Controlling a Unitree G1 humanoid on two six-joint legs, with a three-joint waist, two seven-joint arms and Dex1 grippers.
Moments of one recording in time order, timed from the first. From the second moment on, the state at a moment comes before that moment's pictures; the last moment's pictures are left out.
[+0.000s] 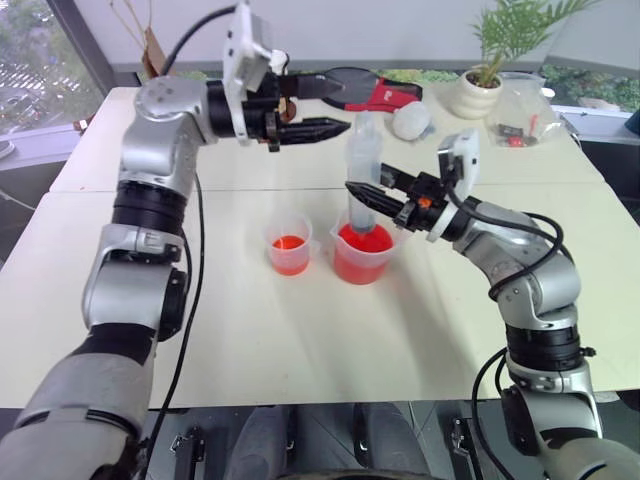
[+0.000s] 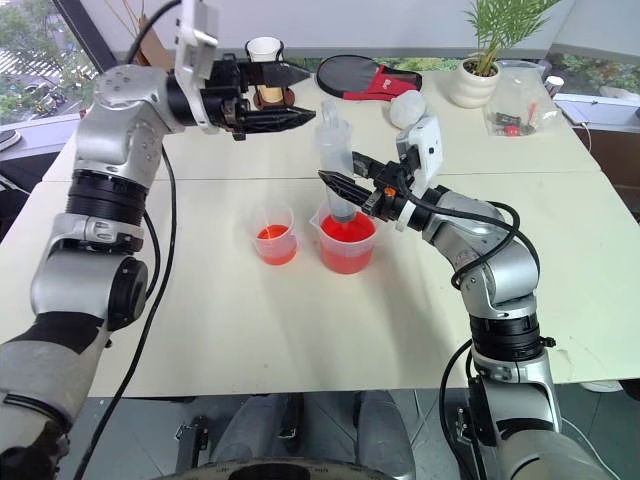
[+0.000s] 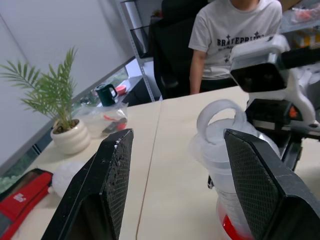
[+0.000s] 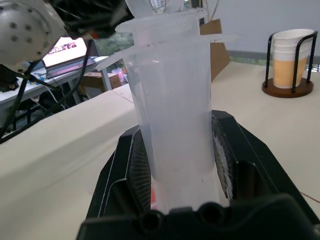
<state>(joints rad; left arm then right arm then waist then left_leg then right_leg) -1.23 0.40 -0.05 0.67 -0.35 0.11 -1.35 -0.56 -0.43 -0.04 -0.26 0.50 0.60 0.69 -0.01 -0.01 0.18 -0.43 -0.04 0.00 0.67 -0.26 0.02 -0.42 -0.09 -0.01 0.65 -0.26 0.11</state>
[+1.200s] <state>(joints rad) -1.31 0.29 -0.02 0.78 -0.33 0.05 -1.38 -0.48 -0.40 -0.02 -0.31 0.51 0.54 0.61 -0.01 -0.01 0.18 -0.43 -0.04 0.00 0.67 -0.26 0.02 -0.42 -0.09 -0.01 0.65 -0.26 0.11</state>
